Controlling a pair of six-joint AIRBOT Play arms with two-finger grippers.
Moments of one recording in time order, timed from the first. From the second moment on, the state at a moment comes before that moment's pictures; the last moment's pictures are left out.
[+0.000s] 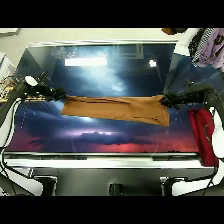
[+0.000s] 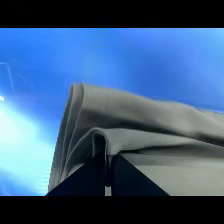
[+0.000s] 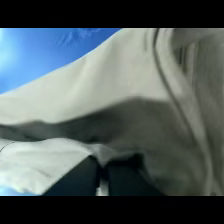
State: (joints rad) left arm 0.09 -1.84 1.58 1.13 -1.05 -1.51; right arm -0.28 -1.68 1.33 2.30 -1.09 -1.71
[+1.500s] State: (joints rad) left arm 0.12 -1.72 1.62 1.26 -1.19 -1.51; right arm -0.38 -1.91 1.44 2.35 -1.34 -1.84
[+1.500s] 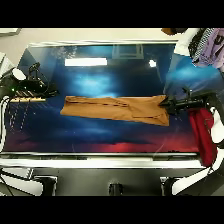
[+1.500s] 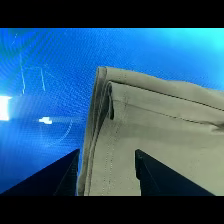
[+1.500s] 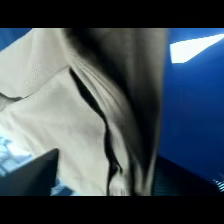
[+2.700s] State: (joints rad) left arm -0.51 -1.99 1.62 0.59 -0.83 -1.62; right arm -0.33 -1.43 1.58 2.08 -1.50 -1.55
